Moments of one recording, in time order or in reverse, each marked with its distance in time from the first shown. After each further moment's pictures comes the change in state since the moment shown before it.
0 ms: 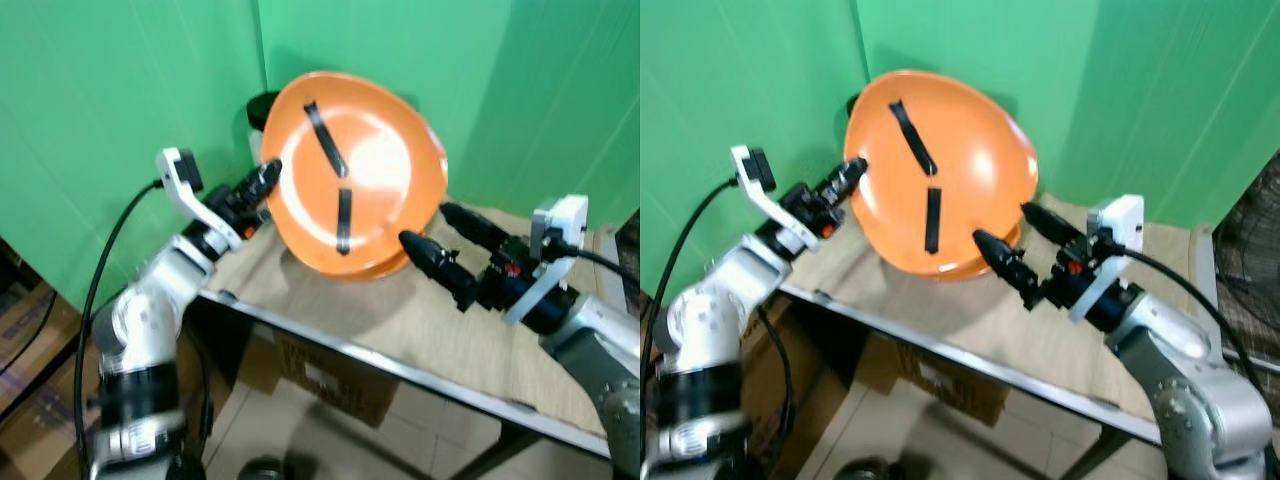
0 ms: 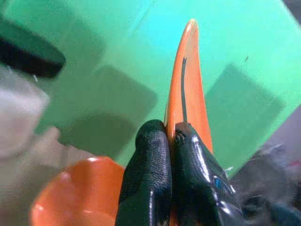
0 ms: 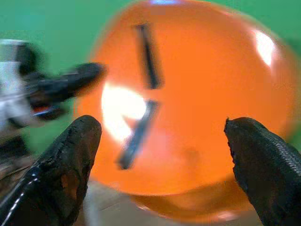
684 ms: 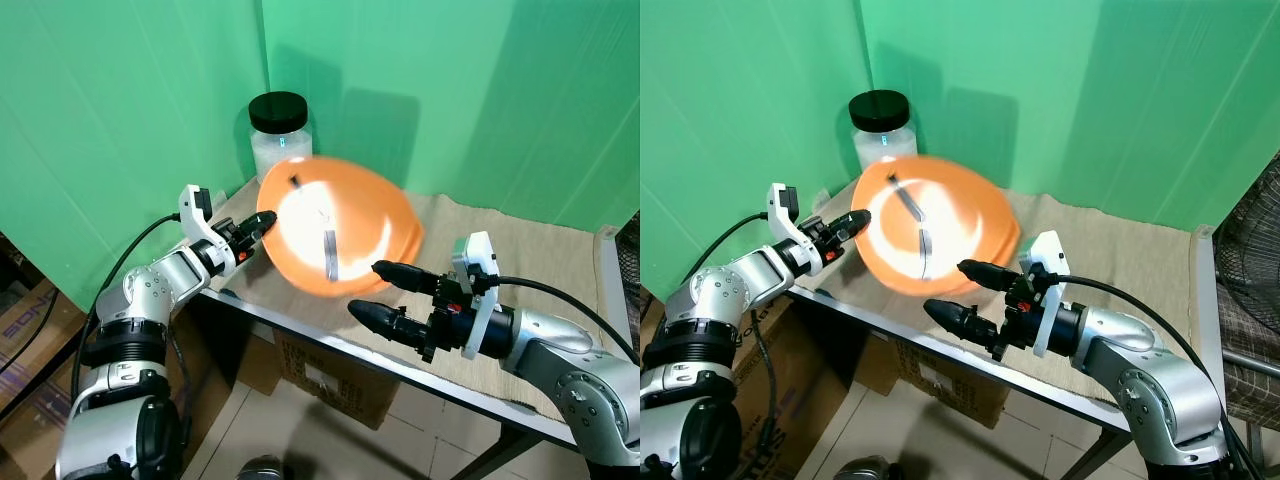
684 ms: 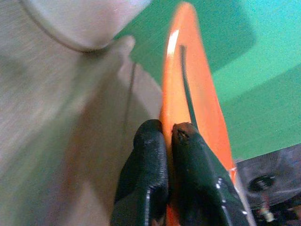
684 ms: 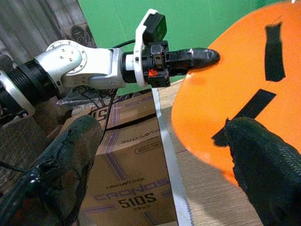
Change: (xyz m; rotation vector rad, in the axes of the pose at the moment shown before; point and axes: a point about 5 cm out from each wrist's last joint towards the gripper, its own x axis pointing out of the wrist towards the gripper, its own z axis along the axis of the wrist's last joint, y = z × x) left arm 0.004 0.072 -0.034 -0.313 0.295 0.208; right arm 0.016 0.019 -0.043 0.110 0.252 0.392
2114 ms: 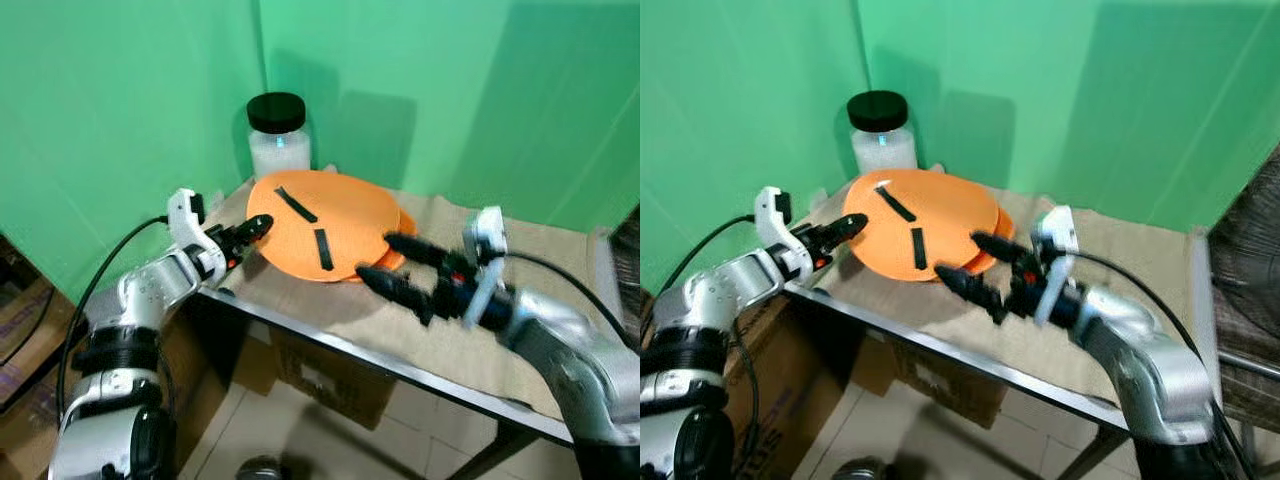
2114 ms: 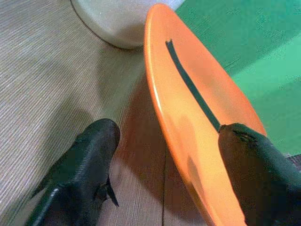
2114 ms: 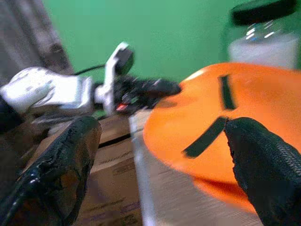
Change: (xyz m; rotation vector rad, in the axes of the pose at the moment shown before) left arm -0.009 0.011 0.004 0.131 0.034 0.165; right arm 0.003 -0.012 0.009 -0.006 -0.075 -0.062
